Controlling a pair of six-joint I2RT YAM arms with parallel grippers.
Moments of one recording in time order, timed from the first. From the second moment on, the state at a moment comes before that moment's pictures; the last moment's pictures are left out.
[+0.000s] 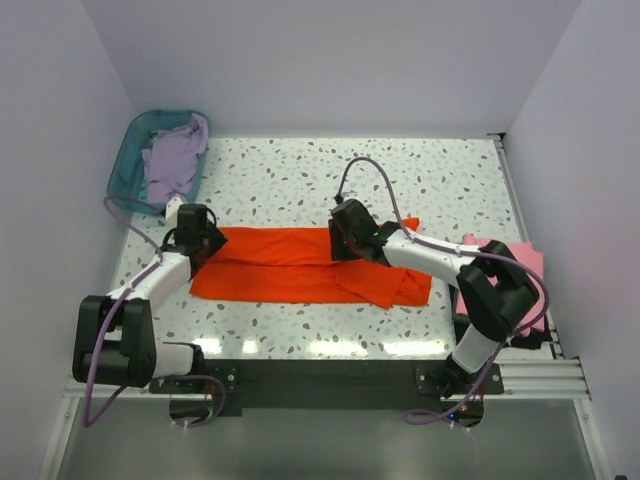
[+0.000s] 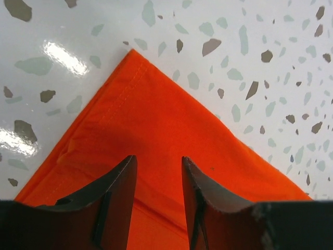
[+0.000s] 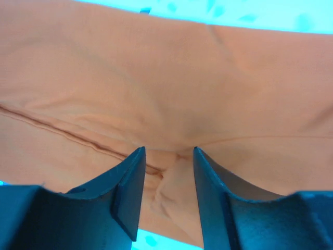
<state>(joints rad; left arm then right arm) -0.06 1.31 0.63 -0.10 -0.22 -0.77 0.74 1.70 1.07 -0.28 0.18 0.53</state>
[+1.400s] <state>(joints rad) -0.48 1.23 0.40 -0.04 -0.33 -1.05 0.37 2.35 1.93 -0.59 0.21 0.44</state>
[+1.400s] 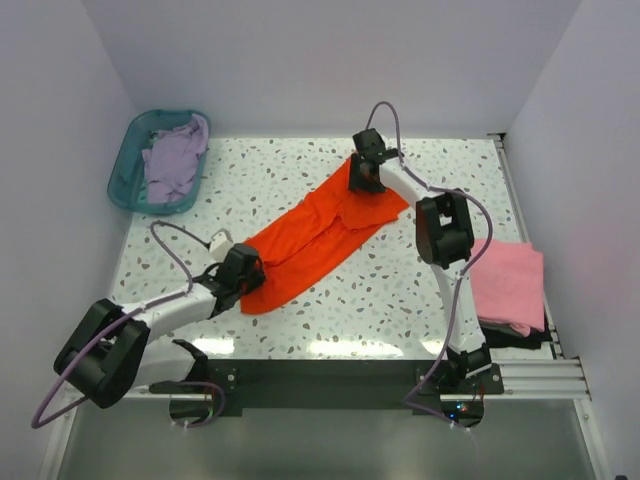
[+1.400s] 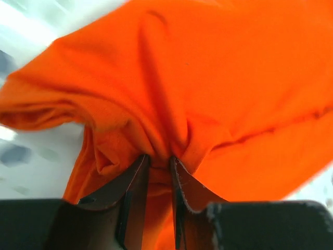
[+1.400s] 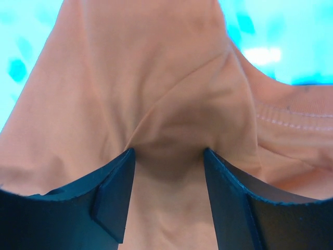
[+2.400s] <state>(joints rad) -1.02 1.49 0.86 -0.34 -0.42 -0.64 0.37 2.20 1.93 -0.58 0.22 0.28</state>
